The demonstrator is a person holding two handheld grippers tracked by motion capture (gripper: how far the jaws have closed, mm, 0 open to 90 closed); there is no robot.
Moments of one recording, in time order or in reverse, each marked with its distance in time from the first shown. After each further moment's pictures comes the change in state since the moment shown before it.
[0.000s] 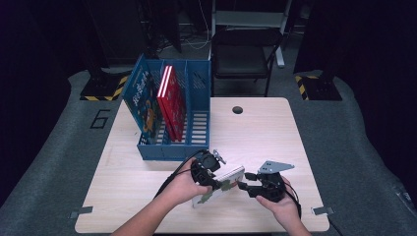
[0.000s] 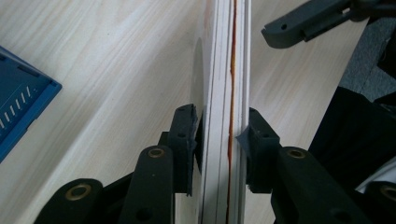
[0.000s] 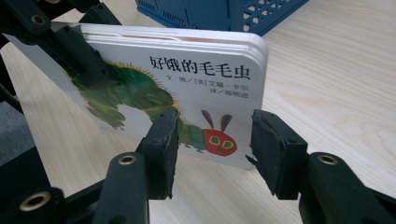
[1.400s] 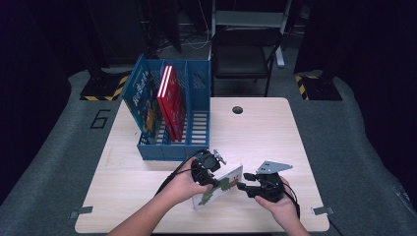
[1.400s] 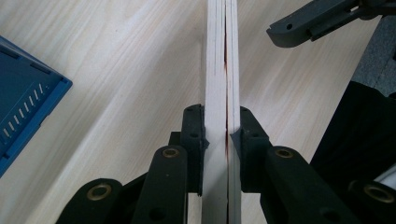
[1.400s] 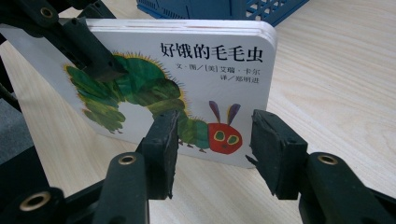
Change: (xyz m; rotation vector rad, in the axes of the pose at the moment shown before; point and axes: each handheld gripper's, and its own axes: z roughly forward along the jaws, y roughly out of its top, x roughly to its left) left arm -0.001 0.001 0.000 0.025 0.027 0.017; right arm 0.001 0.000 0.003 0.006 -0.003 -0.002
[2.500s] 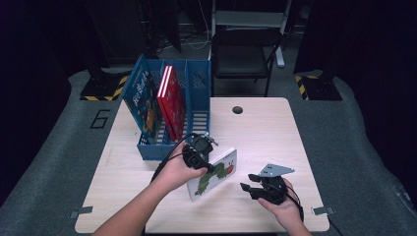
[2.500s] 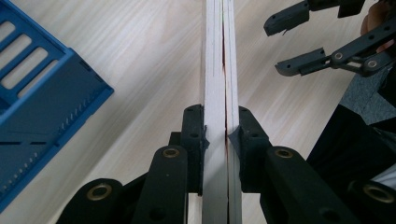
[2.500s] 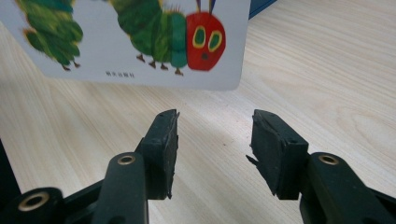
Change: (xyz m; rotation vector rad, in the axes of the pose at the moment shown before) left arm 0.024 0.015 -0.047 -0.053 0.004 -0.096; right arm -0.006 -0.013 -0.001 0.013 -0.074 -0.040
